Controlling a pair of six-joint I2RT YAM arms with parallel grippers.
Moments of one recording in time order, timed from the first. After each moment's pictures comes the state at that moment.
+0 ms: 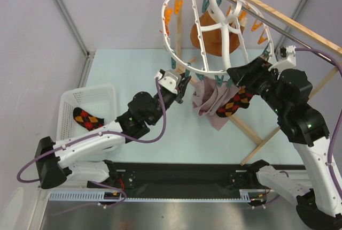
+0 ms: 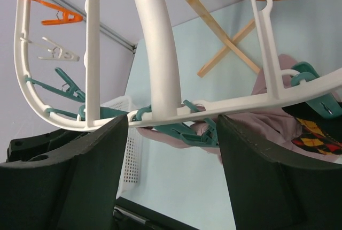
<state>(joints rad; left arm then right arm) -1.06 1.21 1.00 0.48 -0.39 0.16 0.42 0.90 1.42 -0.66 0.06 0.70</state>
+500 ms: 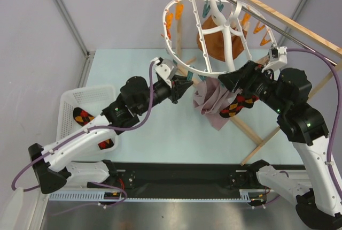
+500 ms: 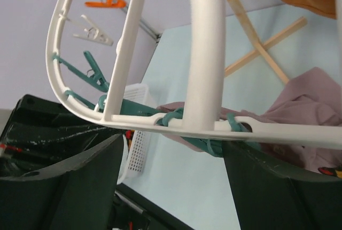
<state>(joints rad) -0.94 1.17 1.17 0.07 -0.01 -0.03 0.41 0.90 1.42 -0.66 -0.12 0.63</state>
